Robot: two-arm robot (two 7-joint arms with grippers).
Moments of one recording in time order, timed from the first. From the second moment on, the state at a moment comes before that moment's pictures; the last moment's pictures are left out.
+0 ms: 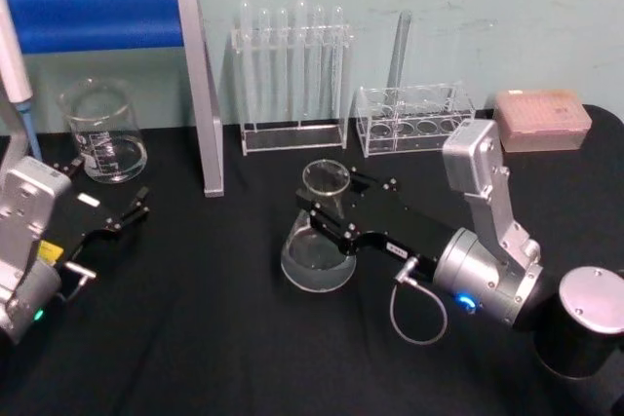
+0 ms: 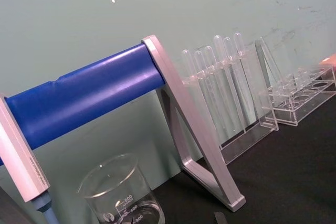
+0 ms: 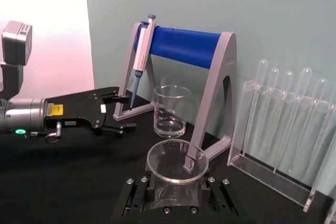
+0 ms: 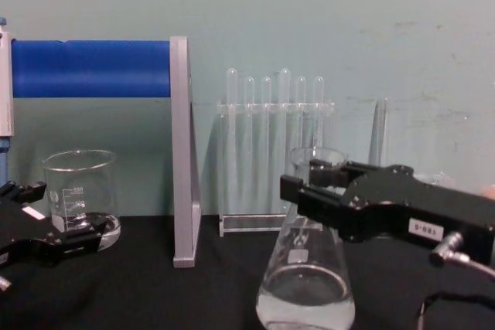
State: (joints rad) left arm -0.20 0.60 0.45 -1.41 -0.25 -0.12 0.03; right arm 0.20 0.39 -0.43 -1.57 0.36 -0.02 0.47
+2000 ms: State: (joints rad) left arm -0.20 0.60 0.45 -1.41 -0.25 -0.12 0.03; right arm 0.19 0.37 -0.48 -1.49 0.35 -0.07 0.50
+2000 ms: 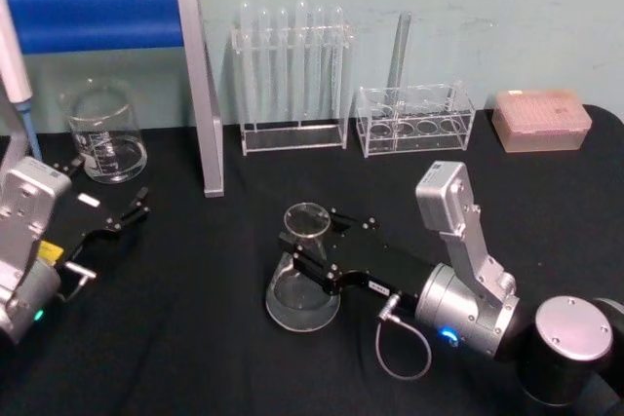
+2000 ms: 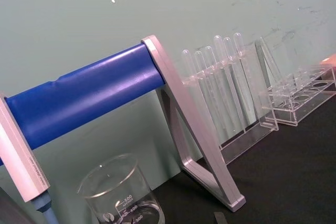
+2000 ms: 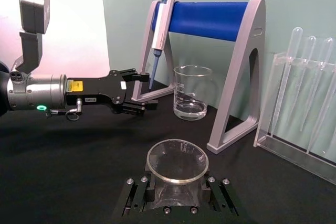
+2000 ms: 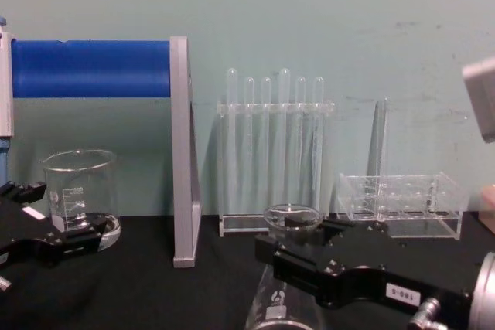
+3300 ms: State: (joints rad) left arm -0.20 0.60 0.45 -1.41 -0.25 -0.12 0.03; right arm 0.18 0.37 -0.49 -1.50 0.35 -0.05 0.50
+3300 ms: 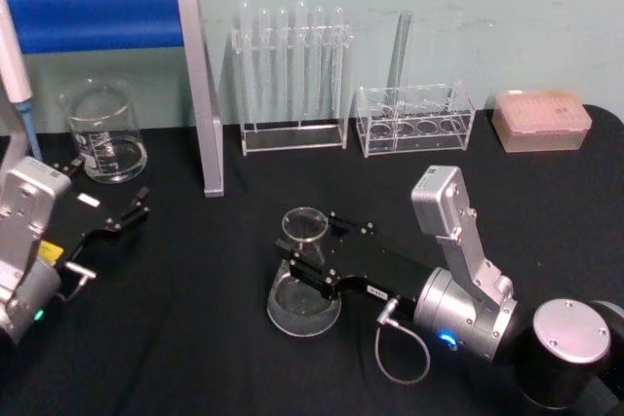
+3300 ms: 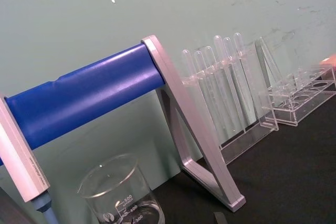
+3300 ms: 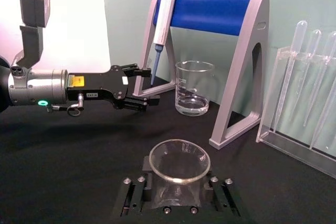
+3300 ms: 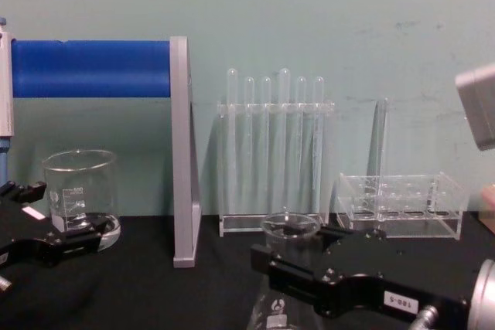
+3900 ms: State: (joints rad) left arm -0.20 0.60 0.45 -1.41 -0.25 -0.12 0.03; right arm 0.18 0.37 -0.49 -1.50 0.35 -0.06 0.50
